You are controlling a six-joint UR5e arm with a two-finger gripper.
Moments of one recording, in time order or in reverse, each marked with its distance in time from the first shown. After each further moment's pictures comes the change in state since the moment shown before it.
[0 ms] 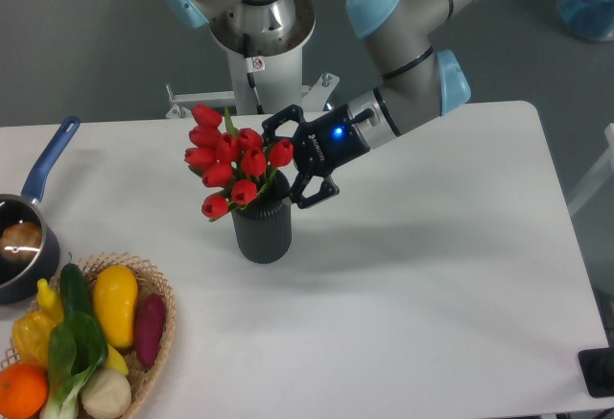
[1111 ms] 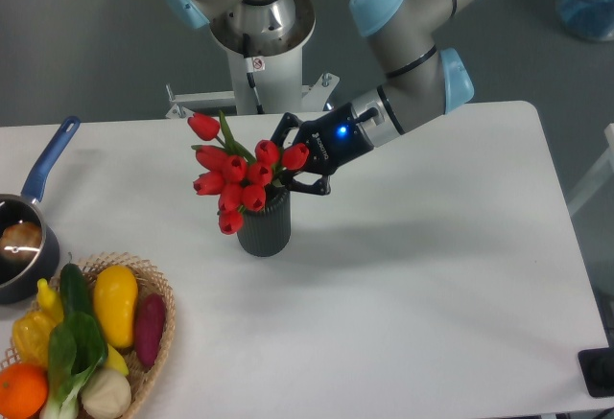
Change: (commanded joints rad) arm 0.017 0.009 0.000 -0.015 0.002 -0.008
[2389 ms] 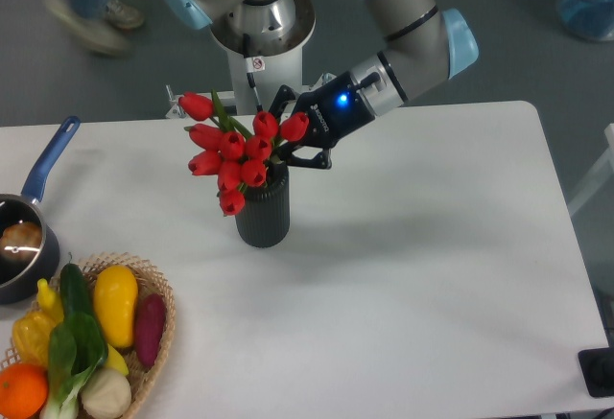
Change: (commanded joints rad) arm 0.029 0.115 0.015 -0.109 -0.023 -0.011
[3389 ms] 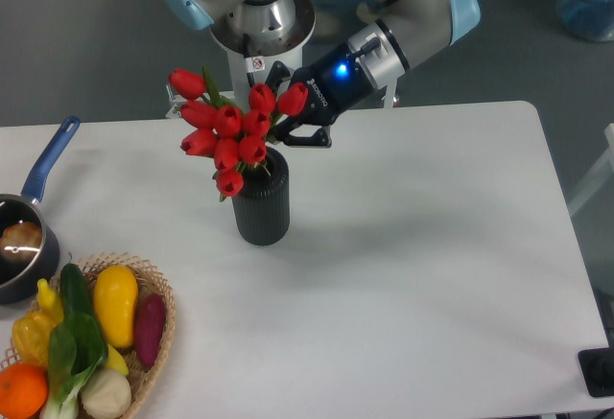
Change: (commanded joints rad) arm 0.018 0.078 0.032 -0.045 -0.078 -0.046
